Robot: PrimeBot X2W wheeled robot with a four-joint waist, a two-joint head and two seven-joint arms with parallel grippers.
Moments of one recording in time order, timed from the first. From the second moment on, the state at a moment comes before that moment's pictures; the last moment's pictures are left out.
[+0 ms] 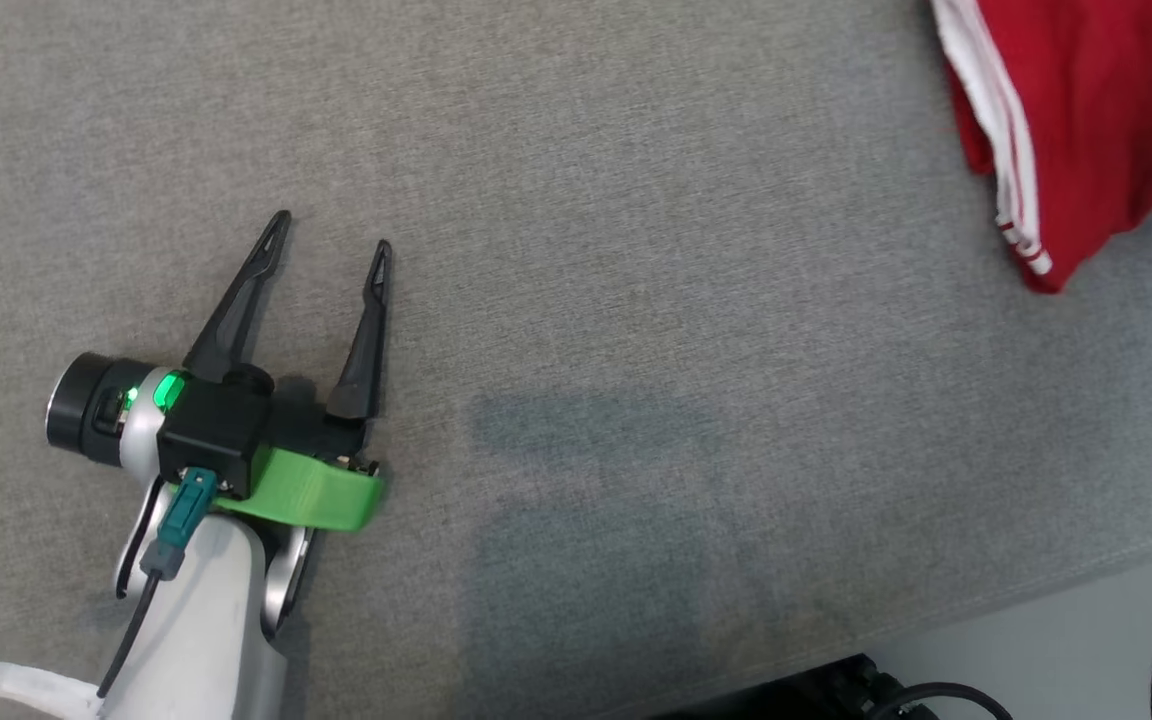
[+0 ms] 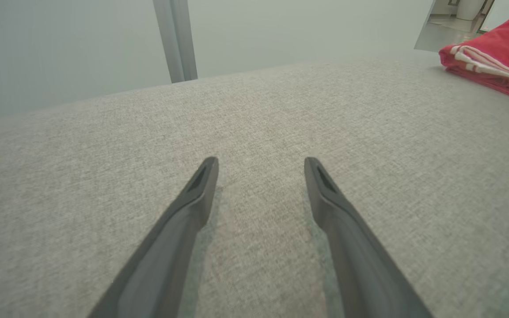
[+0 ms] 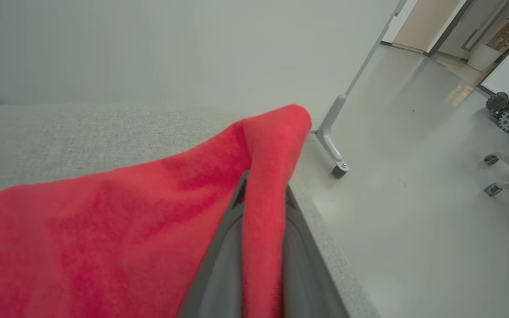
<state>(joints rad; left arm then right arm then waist) -0.34 0.13 -0.16 0.12 0.00 -0.13 -0.27 -0.98 -0.37 -0.16 0.89 0.12 0.13 -0.26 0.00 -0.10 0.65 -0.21</state>
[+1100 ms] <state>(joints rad) -0.17 0.05 -0.06 0.25 -0.09 -0.09 -0.26 -0.45 -0.21 -0.02 0.41 0.09 0.13 -0.26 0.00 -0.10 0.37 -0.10</state>
